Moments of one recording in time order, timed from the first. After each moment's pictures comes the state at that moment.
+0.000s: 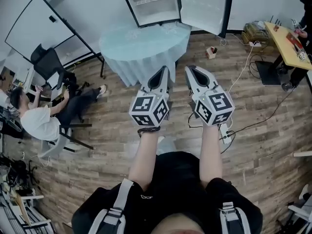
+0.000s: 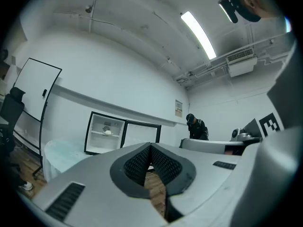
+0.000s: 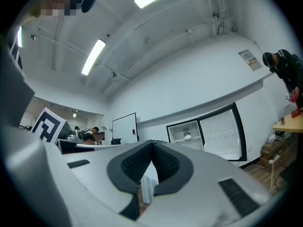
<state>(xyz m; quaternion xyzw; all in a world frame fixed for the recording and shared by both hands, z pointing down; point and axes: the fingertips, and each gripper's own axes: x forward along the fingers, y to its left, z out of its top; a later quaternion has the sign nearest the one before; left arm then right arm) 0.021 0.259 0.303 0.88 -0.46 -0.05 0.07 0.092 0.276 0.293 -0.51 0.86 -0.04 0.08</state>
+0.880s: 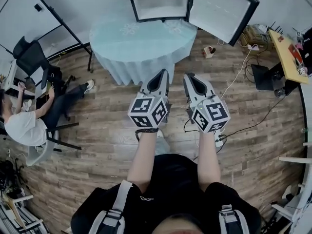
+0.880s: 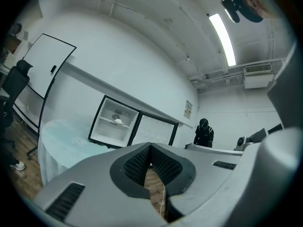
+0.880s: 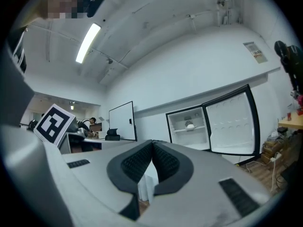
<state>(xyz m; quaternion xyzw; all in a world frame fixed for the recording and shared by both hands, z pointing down) -0.033 0.120 0.355 0.87 -0.46 -0.06 0.16 0.035 0.148 0.340 -0.51 0.86 -0.07 0.03</state>
